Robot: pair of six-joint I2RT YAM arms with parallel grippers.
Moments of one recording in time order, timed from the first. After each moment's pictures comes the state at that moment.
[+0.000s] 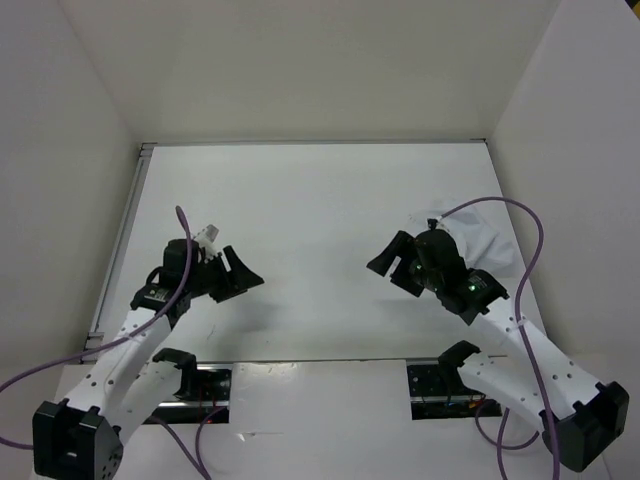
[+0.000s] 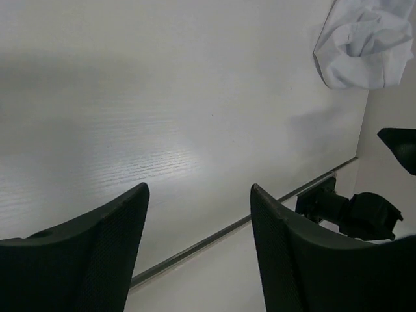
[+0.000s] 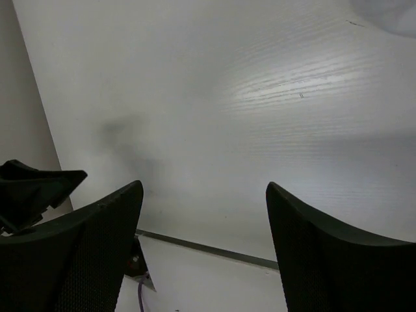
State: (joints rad) left arm -0.18 0.80 0.50 -0.40 0.45 -0.71; right arm 0.54 0.80 0.70 -0.59 0.02 0.99
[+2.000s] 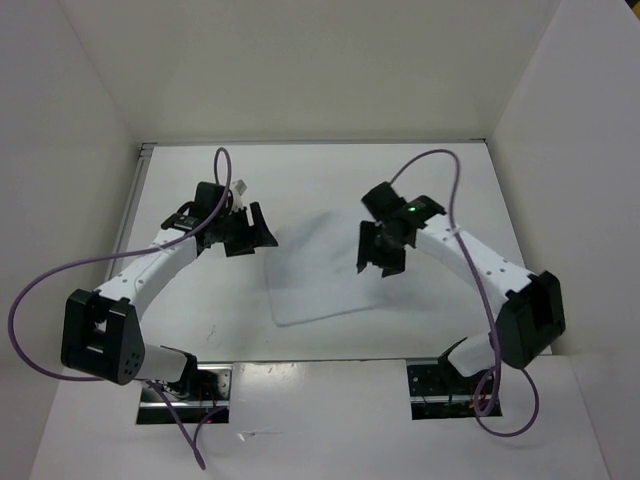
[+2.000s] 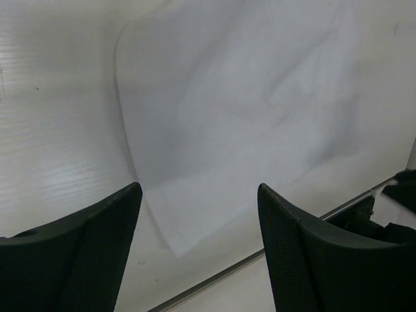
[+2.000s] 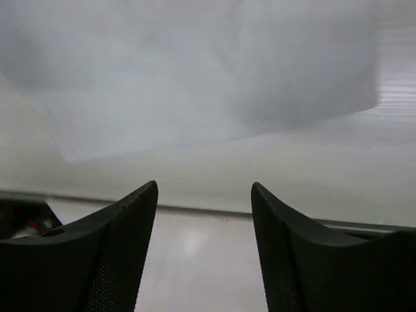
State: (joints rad) left arm -0.25 1.37 0.98 -0.49 0.35 -0.54; right arm 0.63 1.48 1.24 -1.04 -0.02 0.70
